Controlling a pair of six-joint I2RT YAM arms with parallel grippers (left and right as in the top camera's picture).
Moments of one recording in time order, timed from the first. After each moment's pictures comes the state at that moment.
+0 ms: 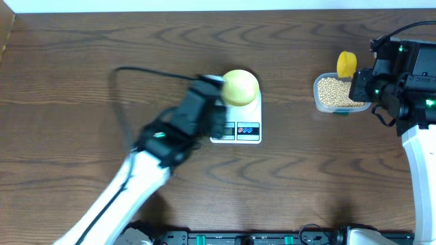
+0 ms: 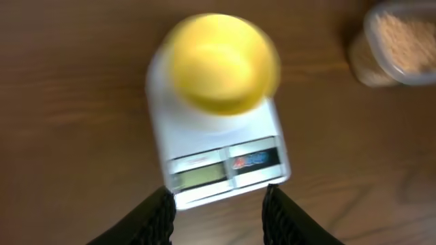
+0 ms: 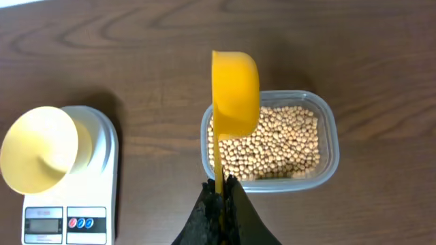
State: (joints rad) left arm -0.55 1.26 1.09 -0.67 -0.03 -0.33; right arm -0.09 1.35 1.31 -0.82 -0.16 0.04
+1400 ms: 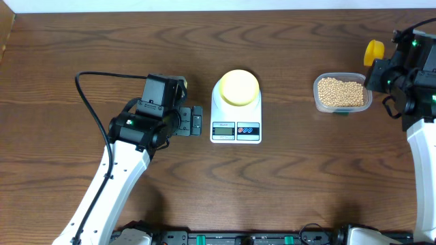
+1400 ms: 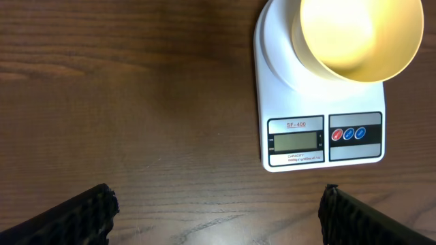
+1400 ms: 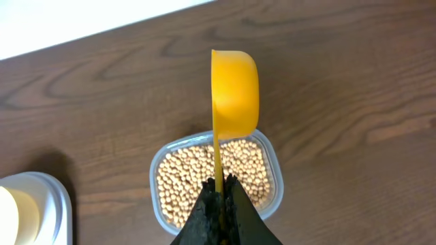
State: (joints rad) left arm -0.30 1.29 1.09 -0.84 0.02 -0.20; right arm -0.15 1.38 1.31 -0.68 -0.03 0.10
